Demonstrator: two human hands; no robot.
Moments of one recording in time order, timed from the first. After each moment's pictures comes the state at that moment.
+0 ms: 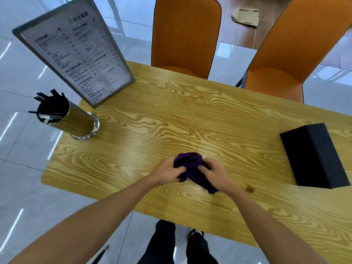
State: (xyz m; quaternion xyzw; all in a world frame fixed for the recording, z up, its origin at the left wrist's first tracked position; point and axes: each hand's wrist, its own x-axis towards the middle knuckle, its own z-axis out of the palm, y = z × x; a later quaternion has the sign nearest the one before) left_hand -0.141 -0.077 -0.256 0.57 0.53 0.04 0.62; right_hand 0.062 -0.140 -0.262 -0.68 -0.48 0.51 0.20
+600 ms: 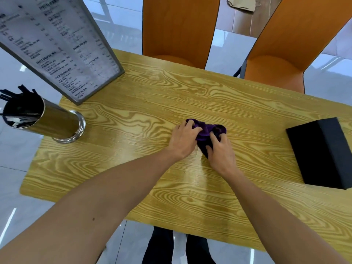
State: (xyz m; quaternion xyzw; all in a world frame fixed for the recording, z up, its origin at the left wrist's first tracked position) left_hand -0.062 0.007 -0.307 0.87 0.45 -0.01 0.20; right_hand 0.077 -0.085 -0.311 -0.80 -0.56 0.20 0.04
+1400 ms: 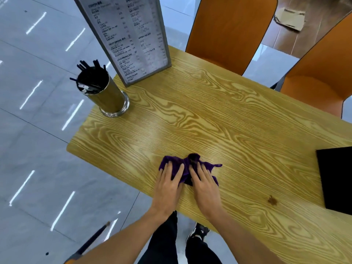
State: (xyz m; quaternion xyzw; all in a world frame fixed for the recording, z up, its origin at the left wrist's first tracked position) left_hand -0.205 -0.192 -0.314 0.74 0.63 0.07 0.20; right_hand -0.049 -0.190 -0.311 -0.65 -0.73 0.20 0.00
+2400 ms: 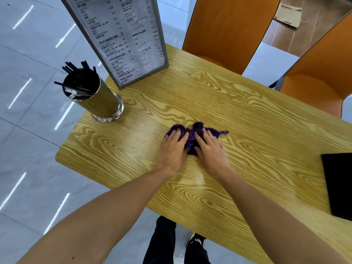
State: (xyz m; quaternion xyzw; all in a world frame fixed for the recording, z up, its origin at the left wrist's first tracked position) left_hand -0.187 -0.039 -0.323 0.76 0.61 0.04 0.22; right_hand -0.023 -0.051 -0.314 -0.65 -0.73 0.22 -0.01
